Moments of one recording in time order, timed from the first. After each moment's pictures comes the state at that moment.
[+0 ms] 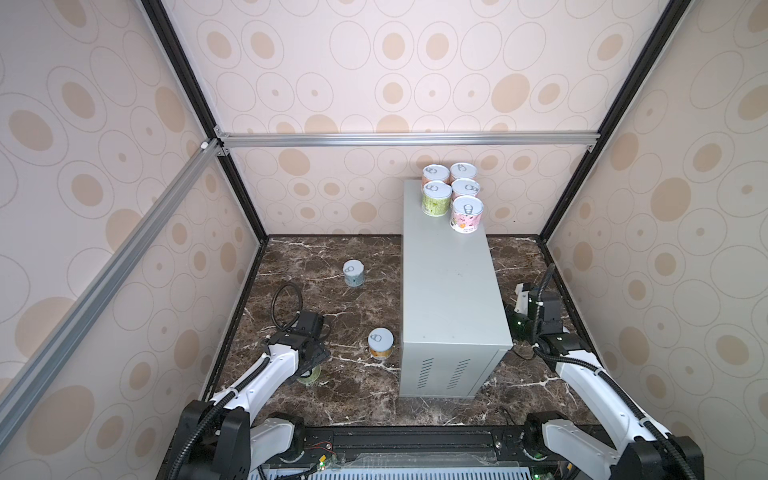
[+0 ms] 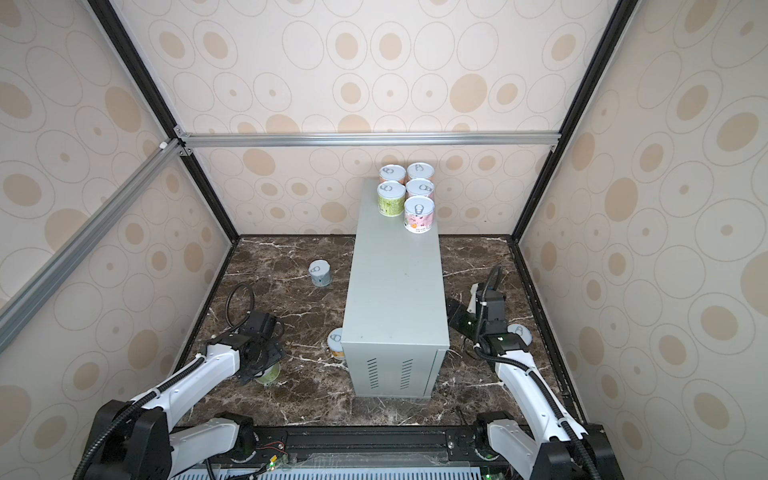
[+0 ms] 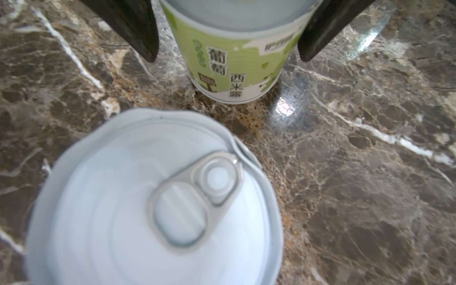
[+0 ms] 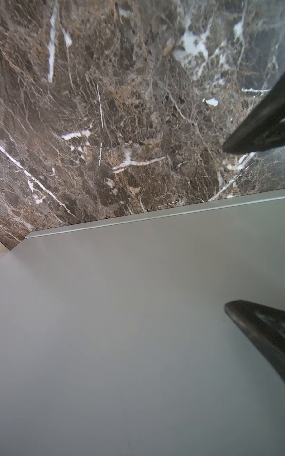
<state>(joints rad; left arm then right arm) -0.21 1.16 0.56 -0.74 -0.28 -0.89 0.08 1.00 0.61 -0.28 -0.26 0.65</state>
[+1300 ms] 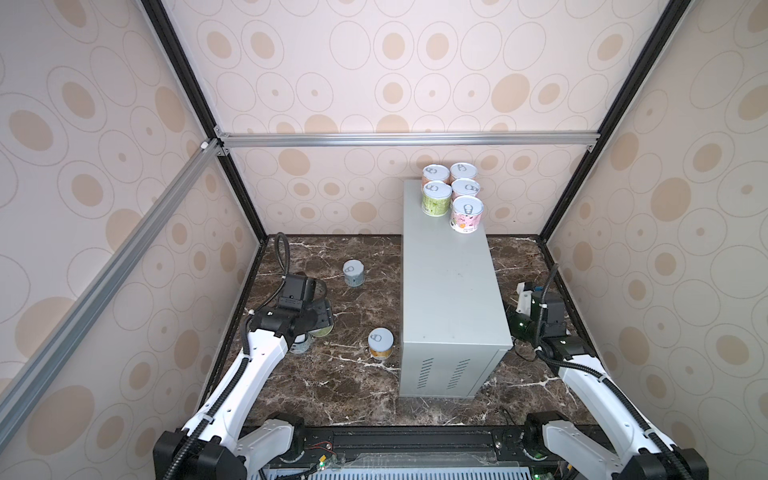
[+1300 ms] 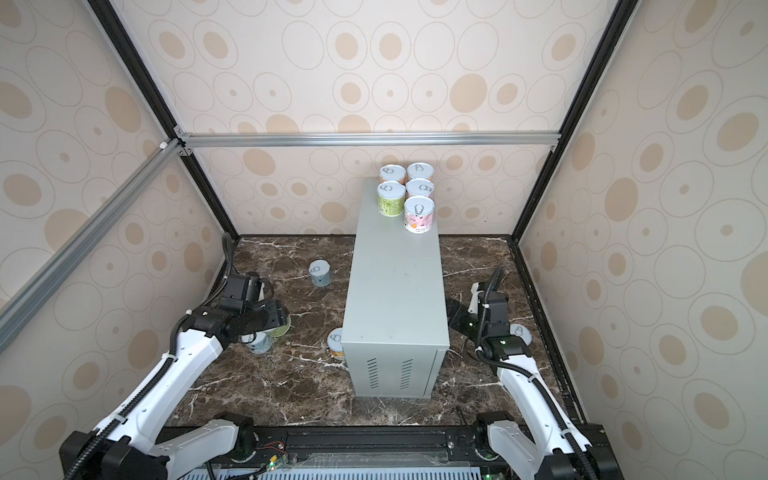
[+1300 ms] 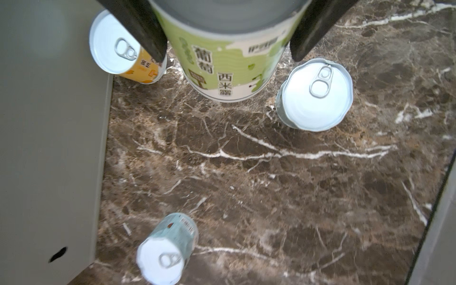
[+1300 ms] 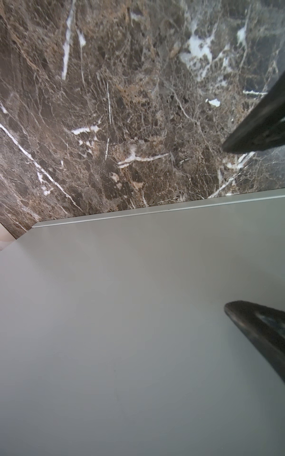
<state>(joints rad) -0.22 1.09 1.00 -0.83 -0.10 -0.40 0.08 0.95 0.61 -0.30 -0.27 0.61</state>
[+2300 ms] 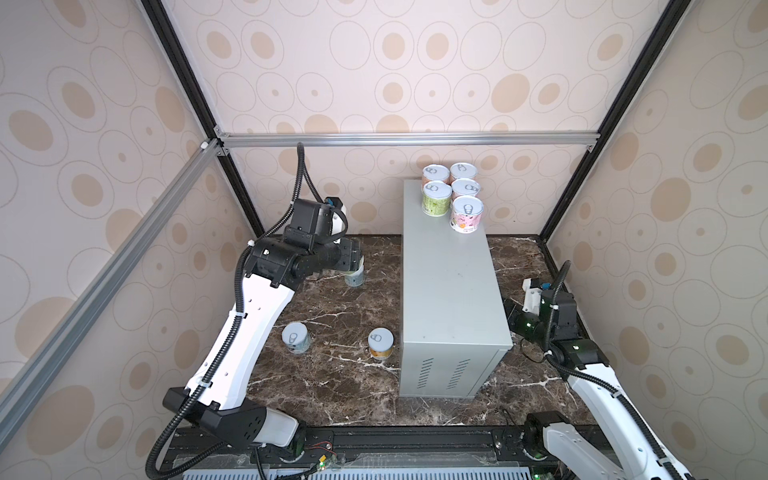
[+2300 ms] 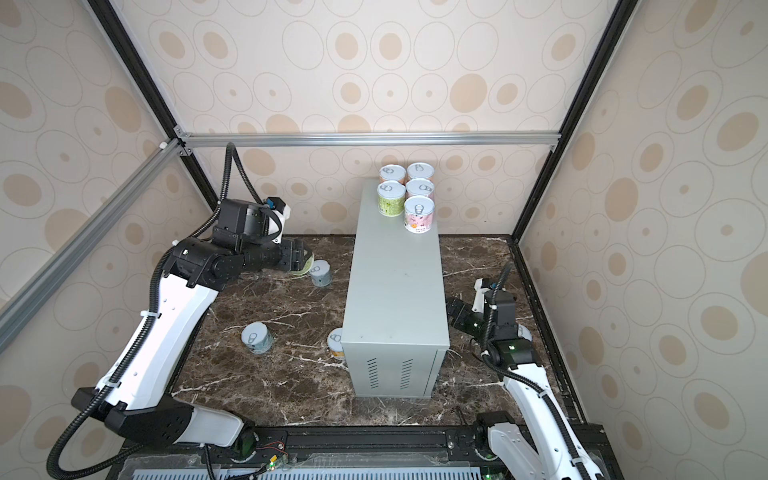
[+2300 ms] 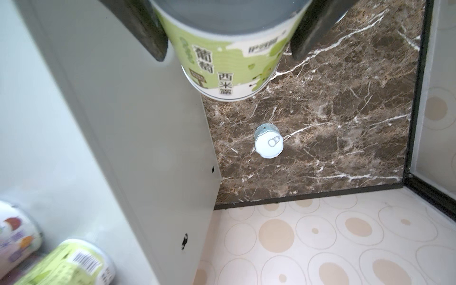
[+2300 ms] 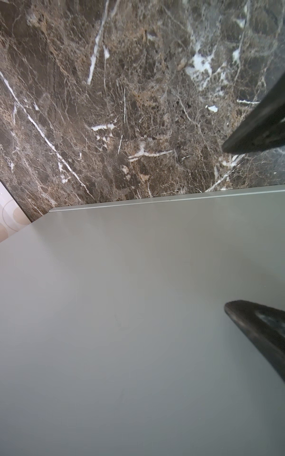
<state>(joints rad) -0.43 1.45 1.89 -1.12 -0.05 -0.19 0.08 0.85 0.68 -0.42 -0.27 0.56</state>
